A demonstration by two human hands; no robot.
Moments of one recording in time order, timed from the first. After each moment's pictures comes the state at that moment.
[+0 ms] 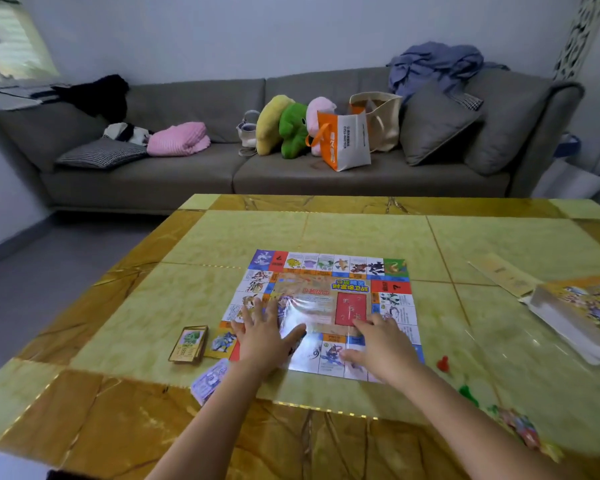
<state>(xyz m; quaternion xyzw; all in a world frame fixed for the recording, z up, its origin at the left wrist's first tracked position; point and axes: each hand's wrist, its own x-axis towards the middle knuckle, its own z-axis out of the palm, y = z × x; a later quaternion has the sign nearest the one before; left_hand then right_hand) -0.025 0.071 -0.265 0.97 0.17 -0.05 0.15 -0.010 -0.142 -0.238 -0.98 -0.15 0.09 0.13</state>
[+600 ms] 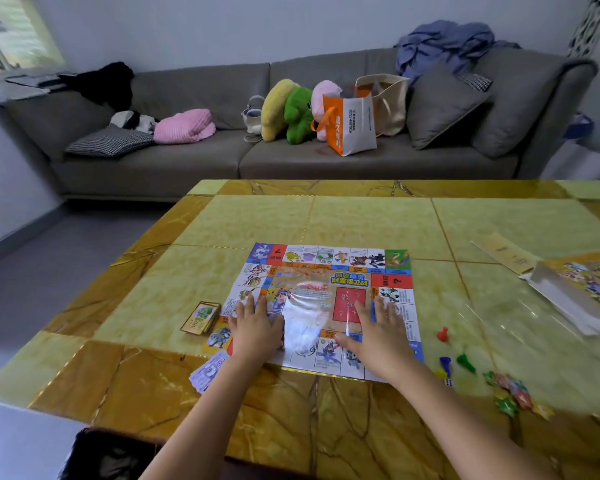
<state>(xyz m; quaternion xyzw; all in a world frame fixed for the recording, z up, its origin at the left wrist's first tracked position) -0.068 0.084 -0.264 0.96 0.20 -0.01 0.18 -0.041 -0.134 -0.262 -0.98 -0.12 0.12 0.12</state>
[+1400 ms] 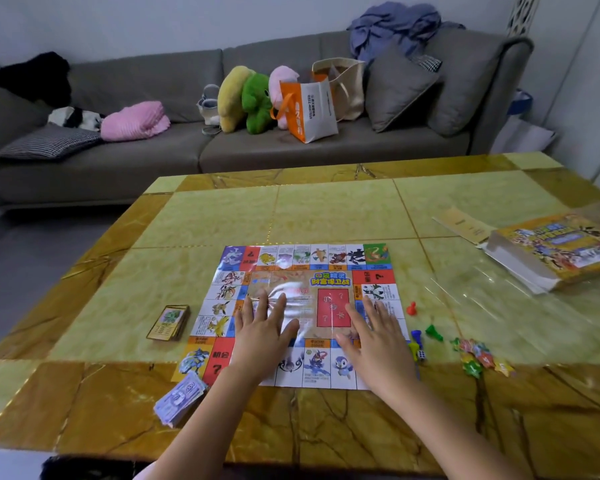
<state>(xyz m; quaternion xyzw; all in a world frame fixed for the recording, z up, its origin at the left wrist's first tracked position) -0.081 0.042 -0.268 0.99 0.04 -0.06 0.10 -0.086 -0.167 -0.279 -0.98 -0.10 0.04 0.15</state>
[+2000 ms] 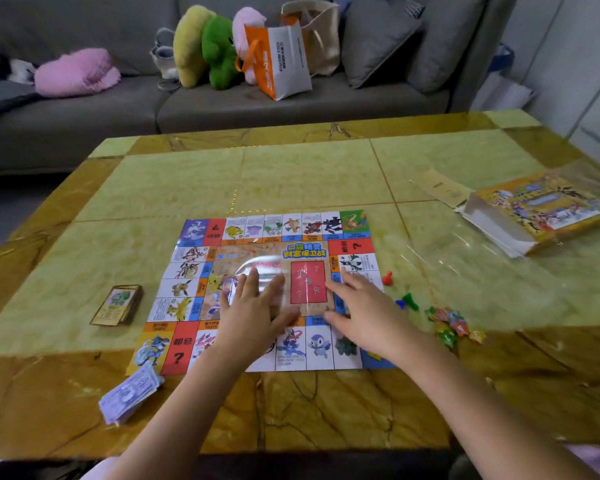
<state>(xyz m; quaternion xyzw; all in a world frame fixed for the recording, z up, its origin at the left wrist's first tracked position) -0.081 0.009 -0.262 0.99 -0.02 -0.08 0.10 -0.077 -0.192 -0.235 -0.96 -0.16 0.12 0.20</state>
